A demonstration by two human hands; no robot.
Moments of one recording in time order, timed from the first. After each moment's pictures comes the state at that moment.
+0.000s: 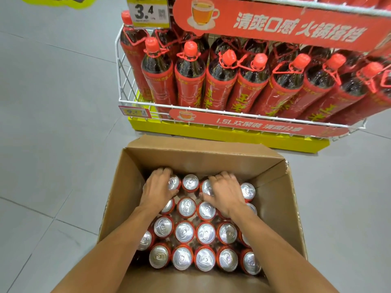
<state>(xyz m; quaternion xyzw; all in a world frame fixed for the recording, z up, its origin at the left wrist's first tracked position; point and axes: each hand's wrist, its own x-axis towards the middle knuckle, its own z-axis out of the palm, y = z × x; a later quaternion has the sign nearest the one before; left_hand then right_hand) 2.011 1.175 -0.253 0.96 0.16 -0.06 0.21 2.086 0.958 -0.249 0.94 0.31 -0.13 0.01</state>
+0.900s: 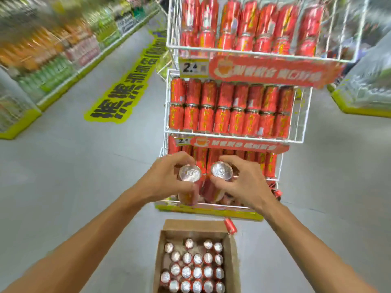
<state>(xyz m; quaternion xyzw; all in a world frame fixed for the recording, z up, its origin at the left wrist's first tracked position) 2.046 1.186 0.548 0.87 -0.04 0.02 0.49 2.108 0.945 0.542 0.88 0.27 0.04 -0.38</state>
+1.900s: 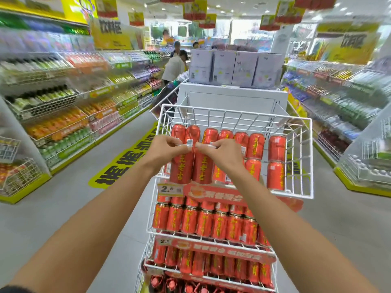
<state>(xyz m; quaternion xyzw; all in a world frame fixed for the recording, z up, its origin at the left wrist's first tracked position) 2.319 1.197 0.815 0.79 0.10 0.18 0.58 2.396 1.007 0.809 0.87 0.19 0.10 -0.45</state>
